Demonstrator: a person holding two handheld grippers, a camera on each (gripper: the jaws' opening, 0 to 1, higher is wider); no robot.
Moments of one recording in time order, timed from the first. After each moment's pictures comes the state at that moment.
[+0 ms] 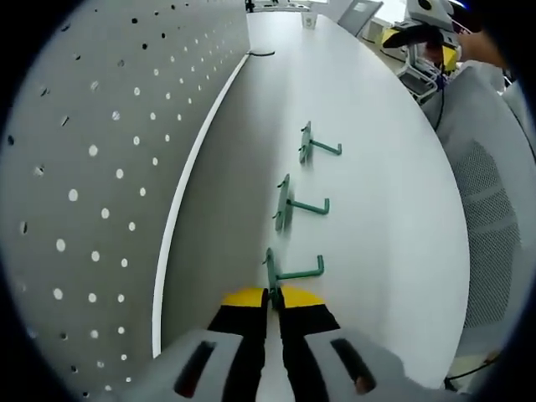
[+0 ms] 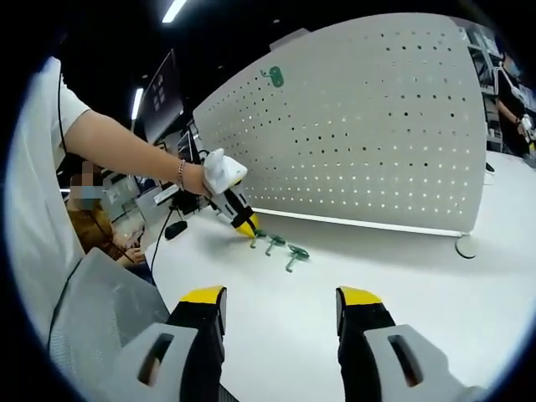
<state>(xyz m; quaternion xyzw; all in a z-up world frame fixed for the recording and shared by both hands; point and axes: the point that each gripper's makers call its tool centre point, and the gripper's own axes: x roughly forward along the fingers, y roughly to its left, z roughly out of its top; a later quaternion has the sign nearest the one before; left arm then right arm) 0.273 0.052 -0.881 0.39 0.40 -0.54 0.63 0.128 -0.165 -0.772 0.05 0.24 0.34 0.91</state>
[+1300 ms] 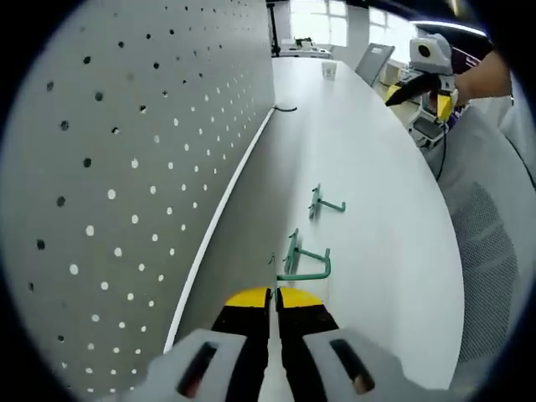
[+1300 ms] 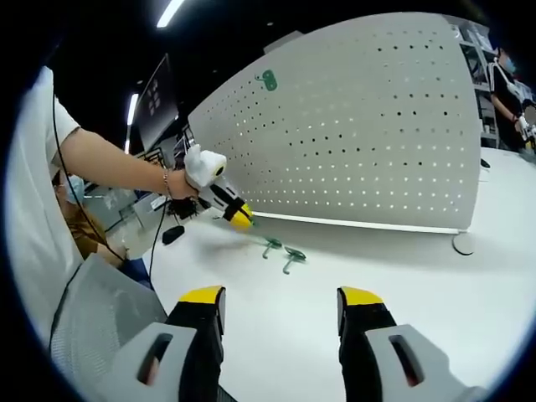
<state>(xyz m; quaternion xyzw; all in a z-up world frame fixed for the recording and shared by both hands) 0.276 0.032 -0.831 0.30 0.31 -0.54 0.72 0.130 -0.168 -0.771 0.06 0.24 0.33 0.91</state>
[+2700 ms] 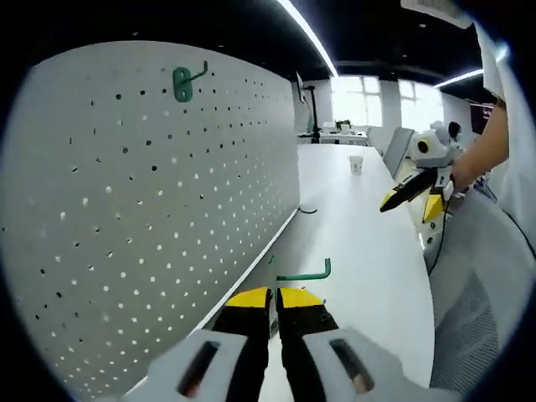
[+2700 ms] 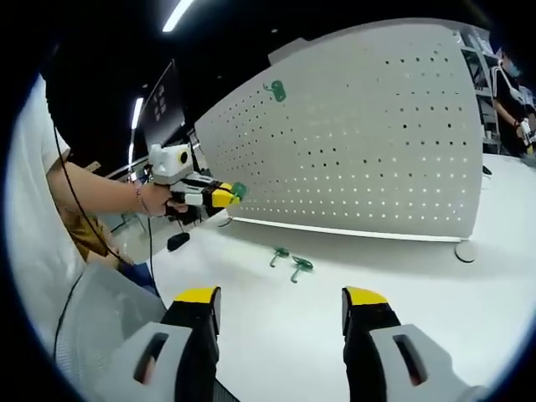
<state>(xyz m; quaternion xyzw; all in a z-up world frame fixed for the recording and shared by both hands) 0.240 0.014 -0.730 0.15 0.16 -0.50 0.84 0.124 -0.161 -0.755 0.07 0.22 0.34 0.91</state>
